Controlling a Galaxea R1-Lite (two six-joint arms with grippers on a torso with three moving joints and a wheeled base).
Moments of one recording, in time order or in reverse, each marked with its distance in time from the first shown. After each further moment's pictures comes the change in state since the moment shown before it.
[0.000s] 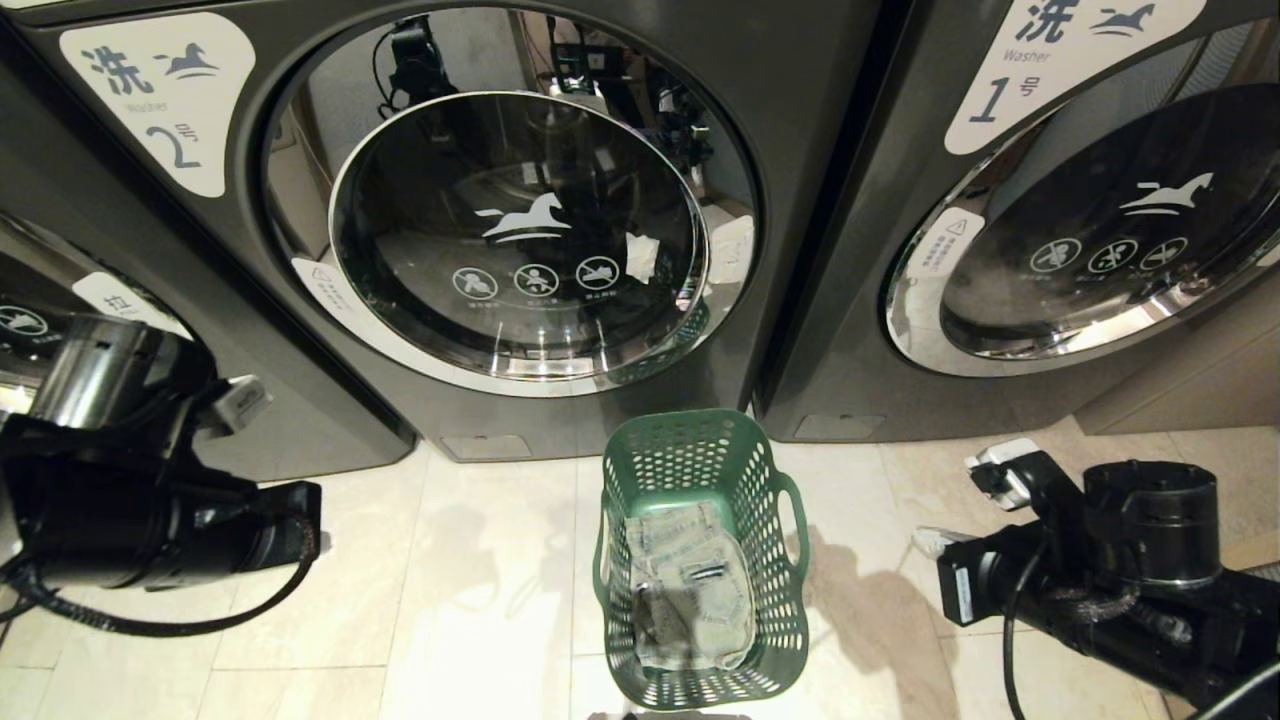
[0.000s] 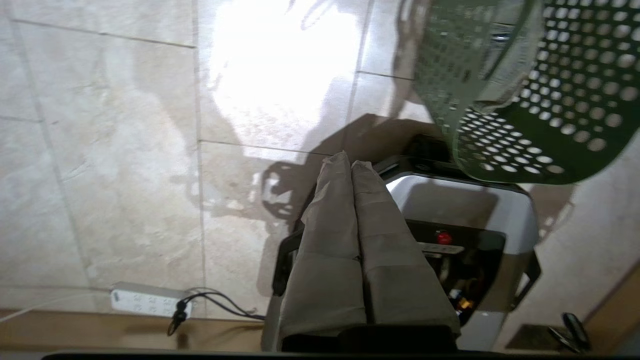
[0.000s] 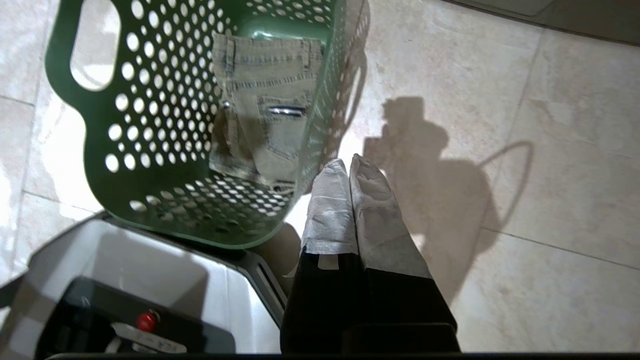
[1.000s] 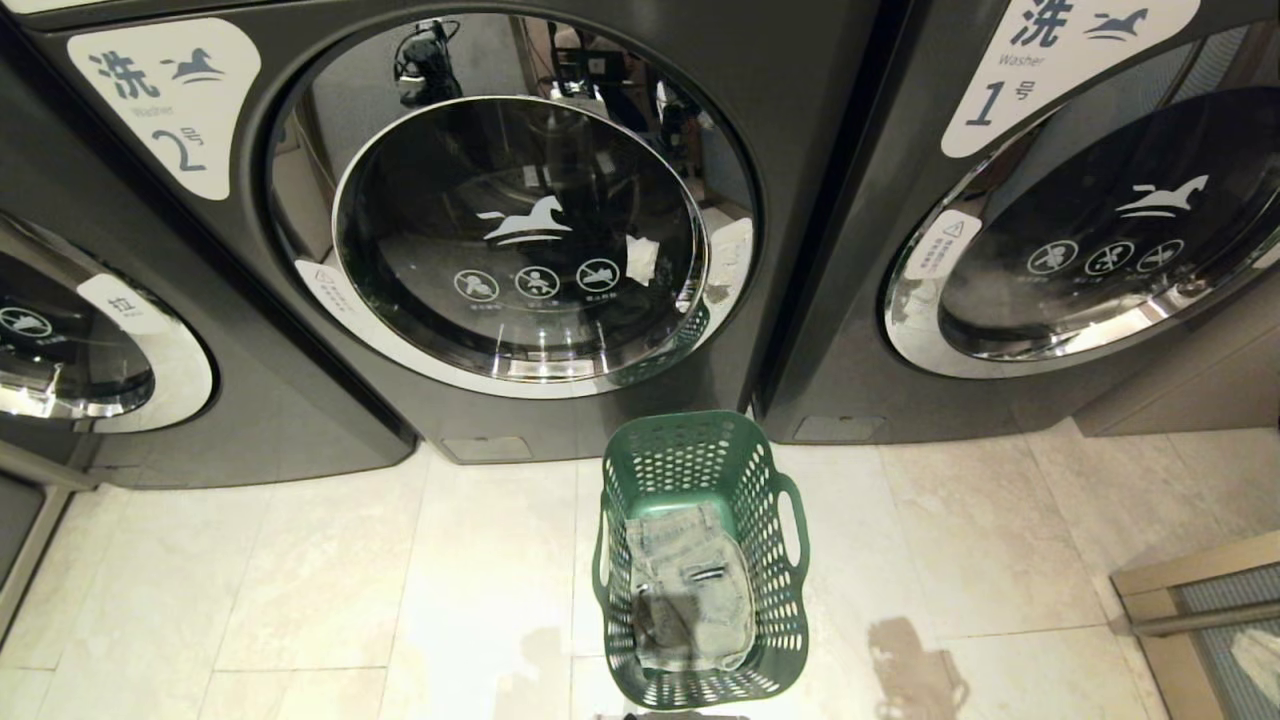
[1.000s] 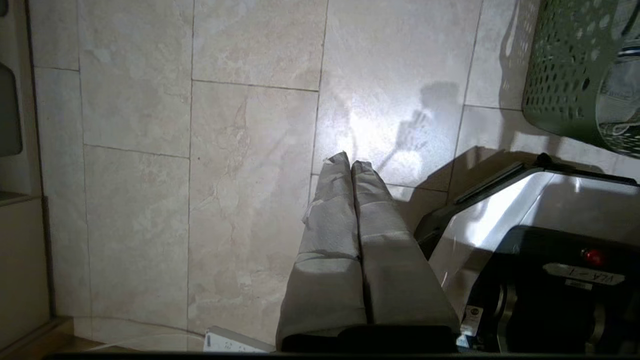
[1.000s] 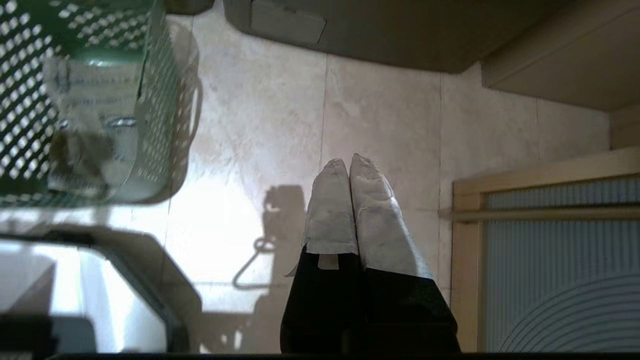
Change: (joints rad) left arm 0.105 -0.853 0.553 0.001 0.196 0.235; right arm -0.227 -0.955 0.316 0.399 -0.154 -0.196
